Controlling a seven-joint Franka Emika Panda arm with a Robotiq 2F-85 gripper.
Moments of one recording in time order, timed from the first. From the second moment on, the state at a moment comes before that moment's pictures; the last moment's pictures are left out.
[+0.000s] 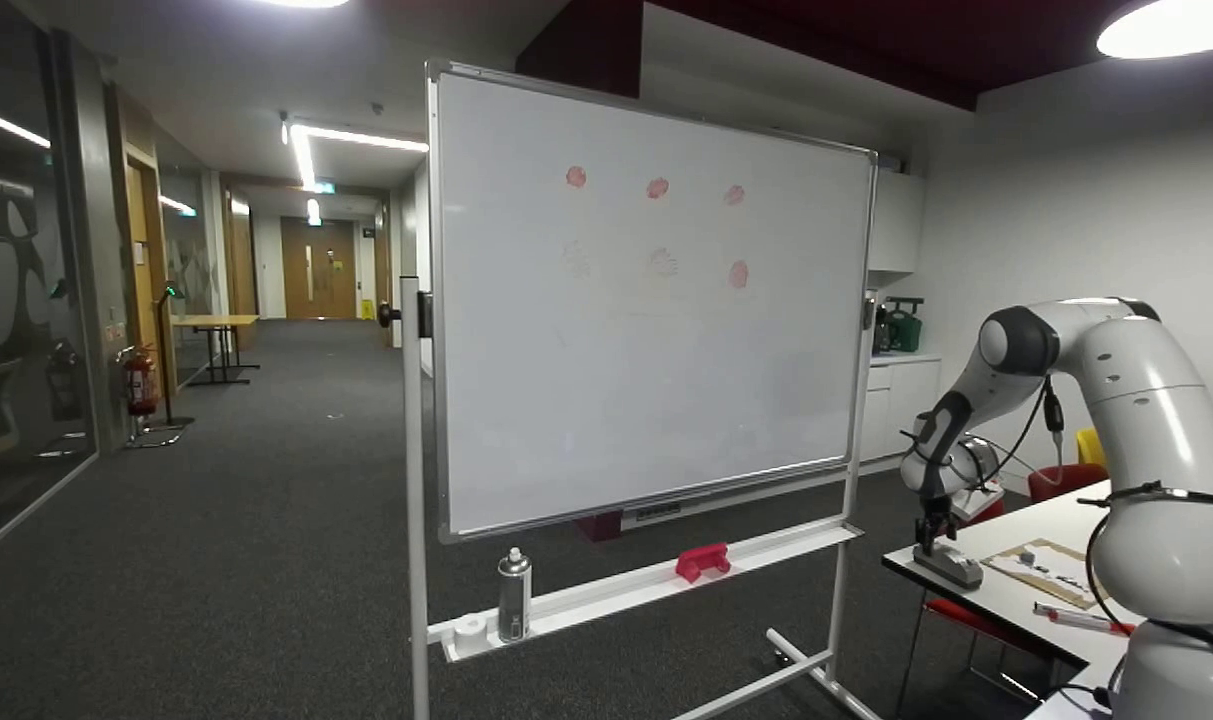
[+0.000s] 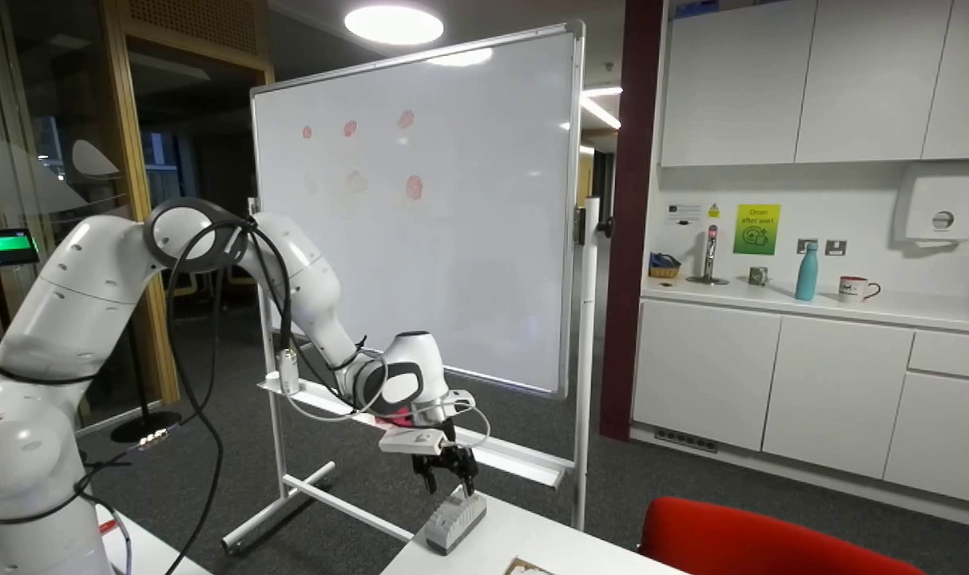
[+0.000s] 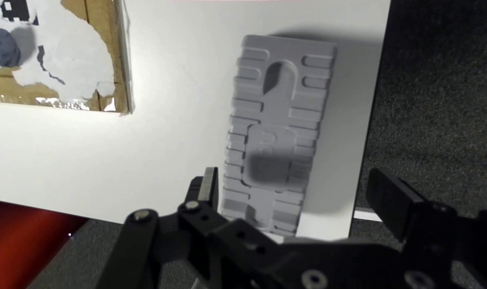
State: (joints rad) arm -0.37 0.52 -0.27 -2.10 -0.24 2.75 -0.39
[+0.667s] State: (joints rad) arm -0.25 0.27 -0.36 -2.43 -0.40 2.96 -0.28
